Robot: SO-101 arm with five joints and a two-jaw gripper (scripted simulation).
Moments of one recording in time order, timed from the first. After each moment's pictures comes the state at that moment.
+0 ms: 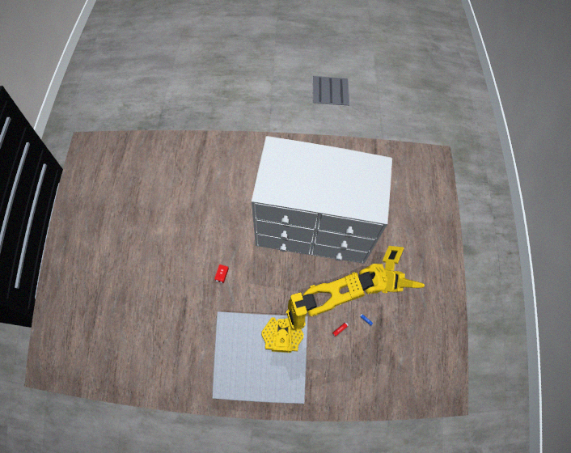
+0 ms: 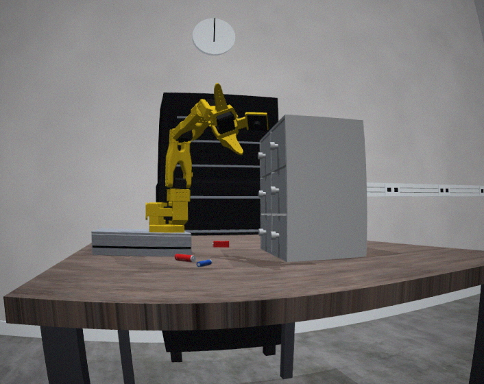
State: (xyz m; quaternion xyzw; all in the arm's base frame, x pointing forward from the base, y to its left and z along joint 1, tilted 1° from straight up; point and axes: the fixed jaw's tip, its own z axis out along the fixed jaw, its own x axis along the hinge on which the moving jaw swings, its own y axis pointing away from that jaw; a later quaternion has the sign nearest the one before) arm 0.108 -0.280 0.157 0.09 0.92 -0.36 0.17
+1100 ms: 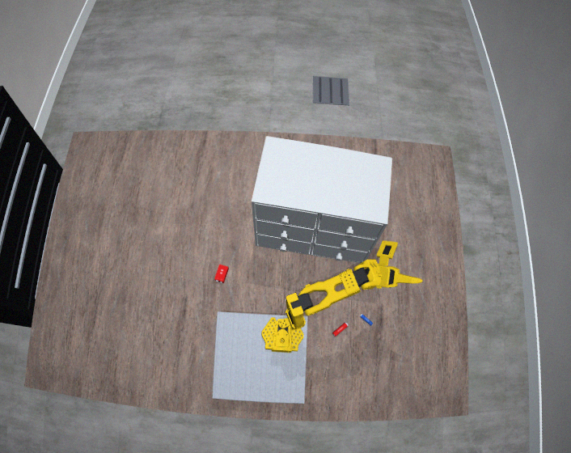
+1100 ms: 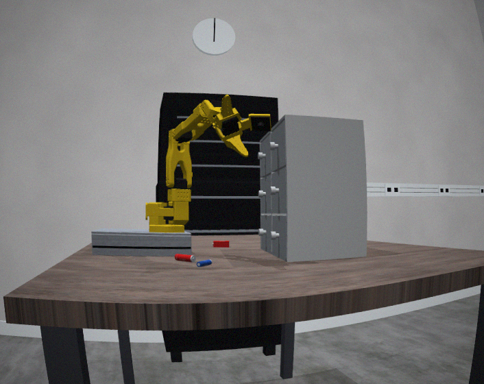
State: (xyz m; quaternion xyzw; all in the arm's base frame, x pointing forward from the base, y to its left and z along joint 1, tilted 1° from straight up) arm 0.122 -0.263 0.156 0.09 0.92 -0.33 0.19
